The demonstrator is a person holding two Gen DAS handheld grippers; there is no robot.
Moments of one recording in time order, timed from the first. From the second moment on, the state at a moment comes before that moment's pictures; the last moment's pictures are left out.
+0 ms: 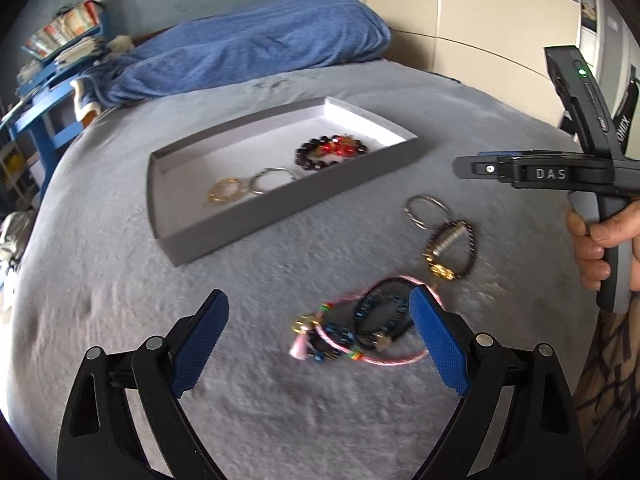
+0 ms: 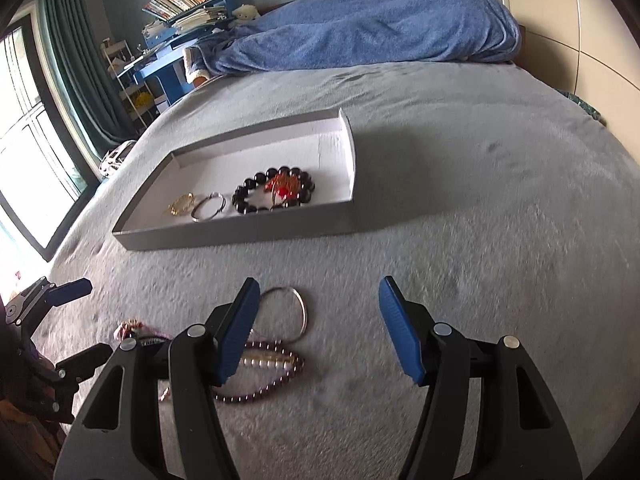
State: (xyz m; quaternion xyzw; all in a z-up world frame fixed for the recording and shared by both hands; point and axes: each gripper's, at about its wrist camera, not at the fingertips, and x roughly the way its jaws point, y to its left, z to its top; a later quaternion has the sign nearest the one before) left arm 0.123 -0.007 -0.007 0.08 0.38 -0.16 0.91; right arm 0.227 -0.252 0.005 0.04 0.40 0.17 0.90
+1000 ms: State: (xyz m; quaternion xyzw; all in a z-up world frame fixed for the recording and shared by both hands) left arm 0.121 -0.031 -0.016 0.11 0.38 -0.19 0.90; right arm 0.244 -0.219 -0.025 -0.02 0.42 0.17 0.89
